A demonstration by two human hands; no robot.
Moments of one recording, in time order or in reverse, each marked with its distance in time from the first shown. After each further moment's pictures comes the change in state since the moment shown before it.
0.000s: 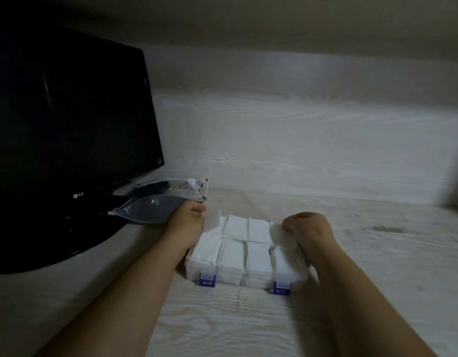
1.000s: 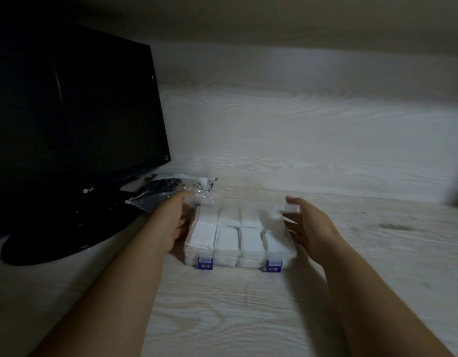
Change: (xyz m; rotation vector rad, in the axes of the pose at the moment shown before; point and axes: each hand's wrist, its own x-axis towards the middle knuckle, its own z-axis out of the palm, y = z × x) left_hand -0.002 0.010 -0.031 -0.474 -0.011 -0.251; right_hand 0.002 0.004 0.007 0.499 -0.274 0.007
